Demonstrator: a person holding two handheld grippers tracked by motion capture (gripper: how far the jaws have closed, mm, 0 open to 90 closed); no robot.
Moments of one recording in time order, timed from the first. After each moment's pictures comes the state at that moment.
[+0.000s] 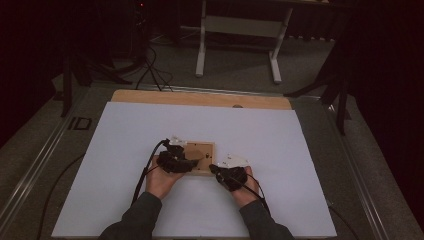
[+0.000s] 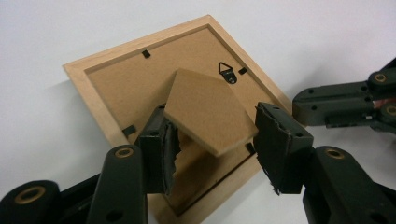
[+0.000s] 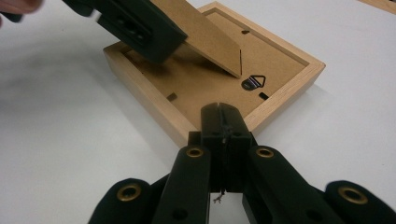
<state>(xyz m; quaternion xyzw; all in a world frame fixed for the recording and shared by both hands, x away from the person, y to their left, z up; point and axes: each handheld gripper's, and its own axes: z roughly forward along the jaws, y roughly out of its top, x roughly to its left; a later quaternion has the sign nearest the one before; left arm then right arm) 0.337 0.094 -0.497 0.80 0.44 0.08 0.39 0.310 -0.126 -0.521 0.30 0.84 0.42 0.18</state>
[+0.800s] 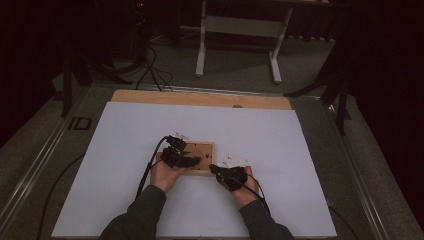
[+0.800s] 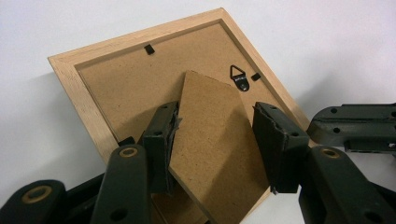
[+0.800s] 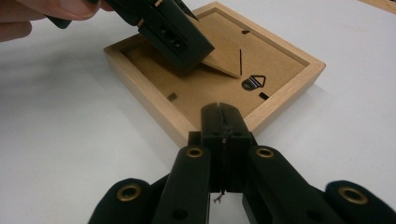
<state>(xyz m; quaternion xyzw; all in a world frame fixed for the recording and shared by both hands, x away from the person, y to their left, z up) 0.357 0.089 -0.503 0.80 0.47 0.04 0.37 0.310 -0.126 -0.521 0.30 0.84 0.42 0.17</state>
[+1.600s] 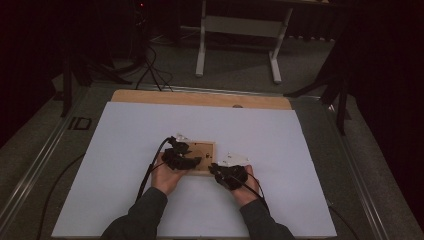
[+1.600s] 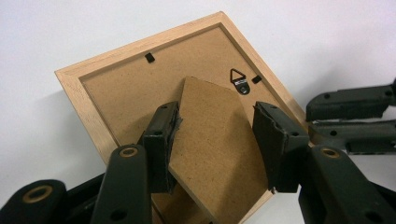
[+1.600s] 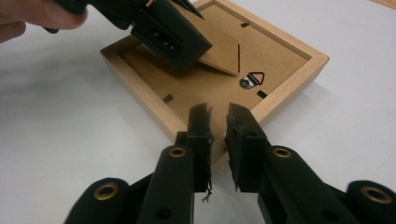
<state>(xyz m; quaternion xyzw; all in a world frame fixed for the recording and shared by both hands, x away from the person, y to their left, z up) 0.346 0.082 -0.498 0.81 0.45 0.09 0.37 0.312 -0.126 -0.519 0.31 0.84 0.41 0.17</state>
